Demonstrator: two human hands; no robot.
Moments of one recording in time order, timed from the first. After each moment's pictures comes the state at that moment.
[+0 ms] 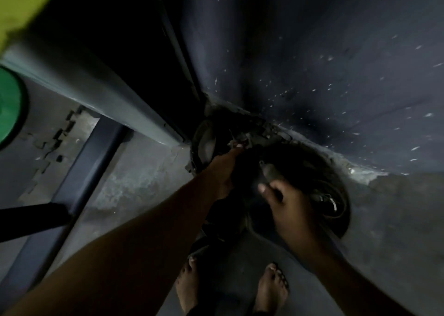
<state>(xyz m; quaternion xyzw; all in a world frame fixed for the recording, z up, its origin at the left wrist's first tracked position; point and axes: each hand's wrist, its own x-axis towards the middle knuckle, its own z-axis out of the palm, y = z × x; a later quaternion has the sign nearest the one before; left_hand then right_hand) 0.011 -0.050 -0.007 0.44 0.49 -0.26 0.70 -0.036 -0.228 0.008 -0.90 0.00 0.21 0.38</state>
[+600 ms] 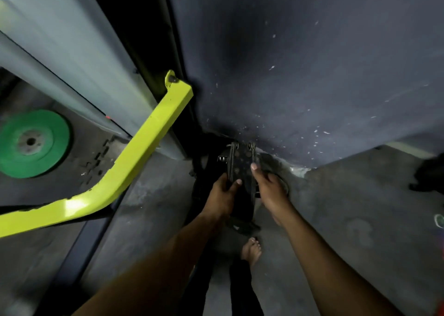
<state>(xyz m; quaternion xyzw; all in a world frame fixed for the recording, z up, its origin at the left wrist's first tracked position) -0.133 -0.082 0.354 0.61 0.30 -0.21 0.70 -0.084 -0.215 0.378 -0.78 0.19 0.29 0.52</state>
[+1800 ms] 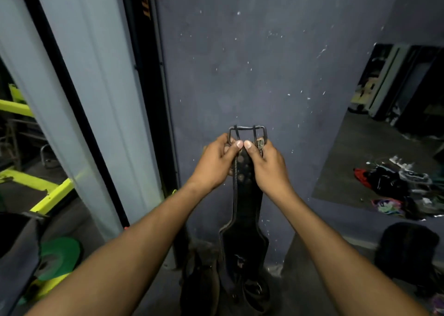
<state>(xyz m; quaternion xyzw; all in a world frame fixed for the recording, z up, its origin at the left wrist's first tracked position) -0.239 -0.154 0.855 0.77 -0.08 0.15 0.61 -0.215 -0.299 0.839 -0.81 -0.15 -0.19 0.53</state>
